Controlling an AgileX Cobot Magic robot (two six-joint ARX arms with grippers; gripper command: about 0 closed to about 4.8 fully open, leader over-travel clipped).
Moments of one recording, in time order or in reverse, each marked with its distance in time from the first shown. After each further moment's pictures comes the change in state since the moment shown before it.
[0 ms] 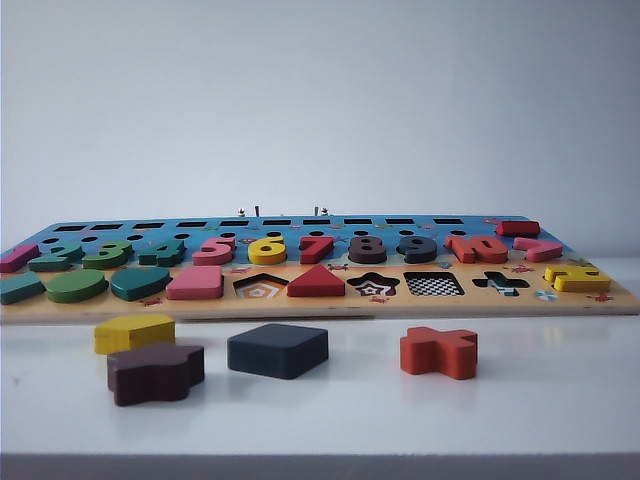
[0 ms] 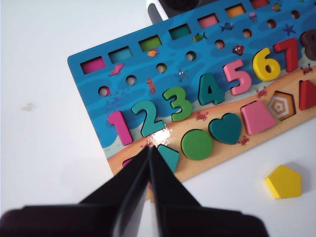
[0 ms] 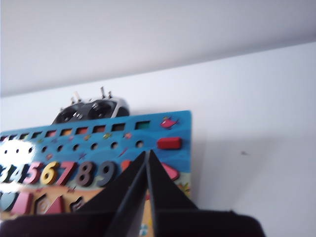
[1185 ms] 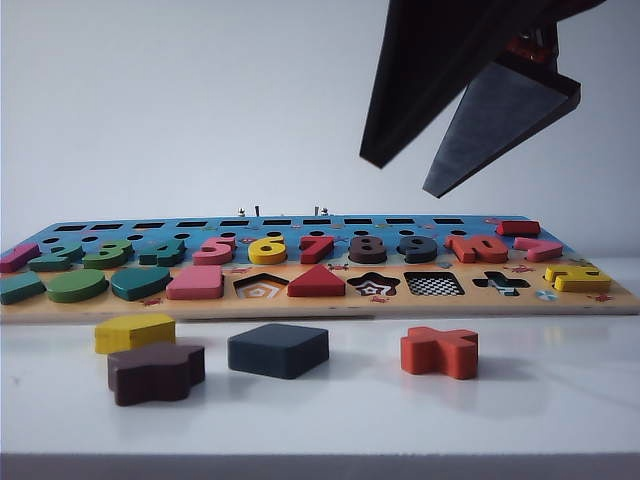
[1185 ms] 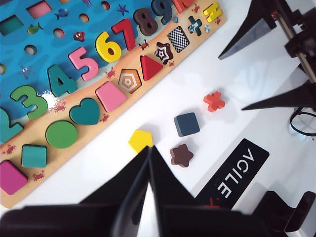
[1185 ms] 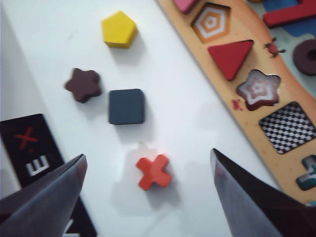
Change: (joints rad) left arm -0.123 0.285 0.413 -0.396 0.381 0.000; right arm 0.657 0.887 0.497 -0.420 -0.037 -0.366
